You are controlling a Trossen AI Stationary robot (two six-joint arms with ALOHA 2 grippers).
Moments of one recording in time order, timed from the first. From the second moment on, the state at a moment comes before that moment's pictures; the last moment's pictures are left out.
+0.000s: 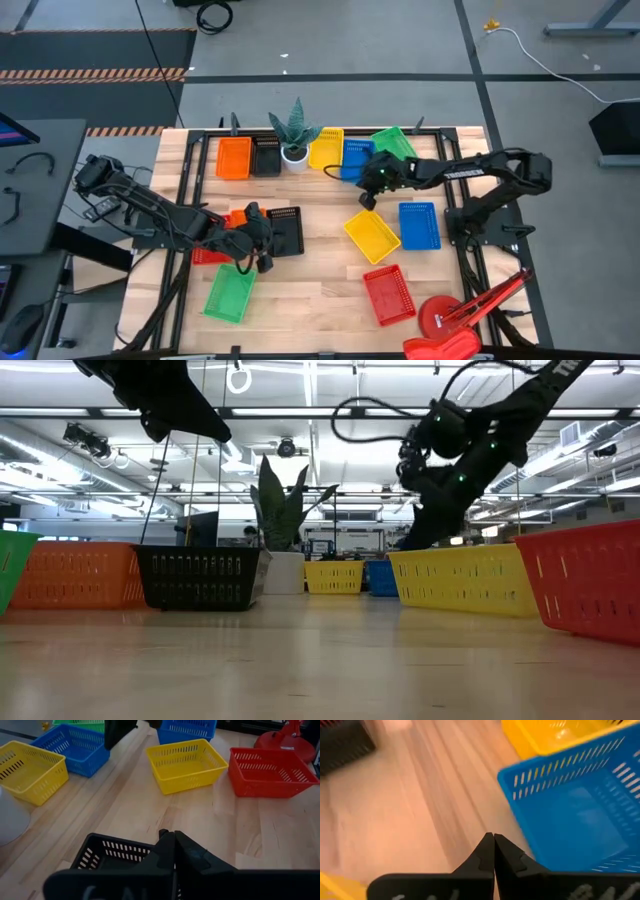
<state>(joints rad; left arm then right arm) -0.45 1.21 0.74 -0.18 -0.61 -0.48 -0.35 1.44 0.67 -0.03 0.01 0.12</state>
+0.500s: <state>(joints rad) -0.44 1.21 0.74 -0.18 -0.61 -0.48 -0.40 1.52 0.67 0.08 0.22 0.05</state>
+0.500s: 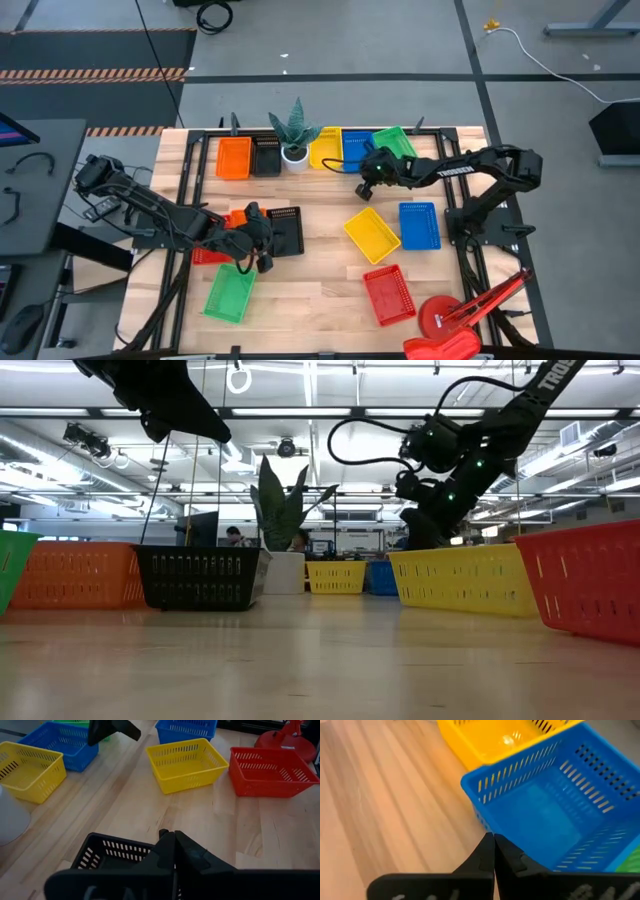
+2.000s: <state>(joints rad) -0.44 1.21 0.74 -0.18 -0.61 -0.49 -0.56 1.45 0.67 -0.12 0.30 0.34</state>
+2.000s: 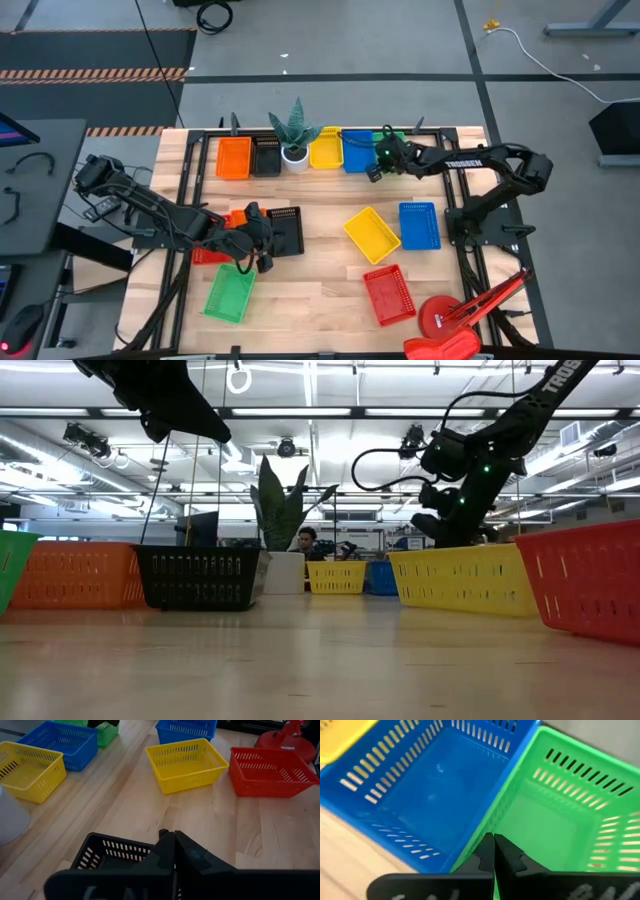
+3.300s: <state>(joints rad) -0.45 1.21 0.74 -0.21 -0.61 -0.49 0.62 1.59 1.21 -0.54 0.21 0.27</state>
